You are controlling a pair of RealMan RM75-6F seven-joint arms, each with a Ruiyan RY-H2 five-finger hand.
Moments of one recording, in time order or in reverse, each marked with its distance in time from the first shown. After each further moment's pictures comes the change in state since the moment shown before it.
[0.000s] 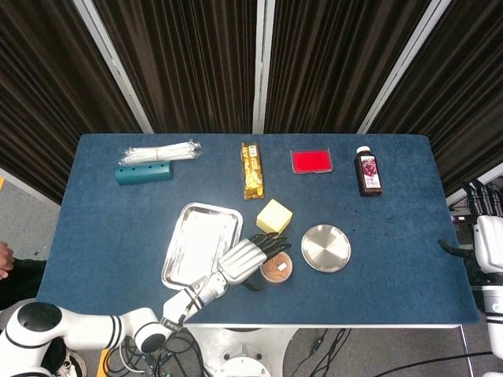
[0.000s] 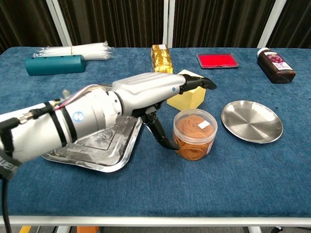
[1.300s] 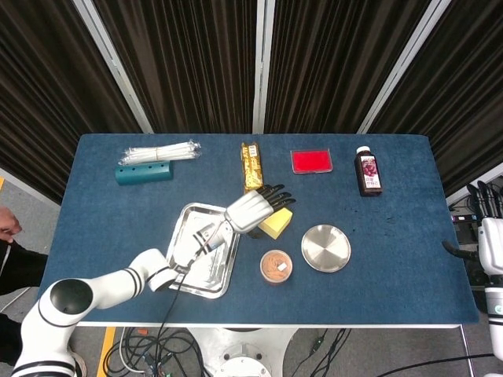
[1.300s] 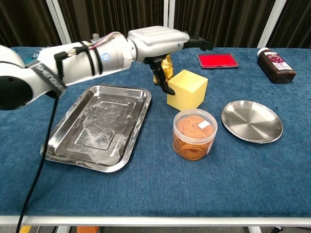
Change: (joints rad) left arm -0.294 -0.045 -0.044 0.560 0.174 -0.082 -0.343; right arm -0.023 -0.010 0.014 0.016 0.011 -0.009 -0.002
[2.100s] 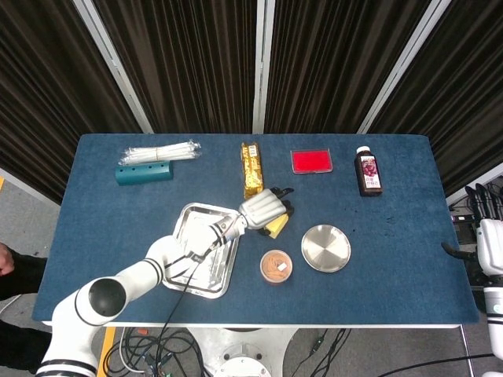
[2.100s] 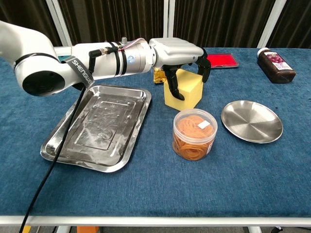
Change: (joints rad) left arm -0.146 -0.104 0.083 0.260 0.032 -0.083 -0.193; right arm 0.001 -0.024 0.001 0.041 -0.001 -0.024 0.021
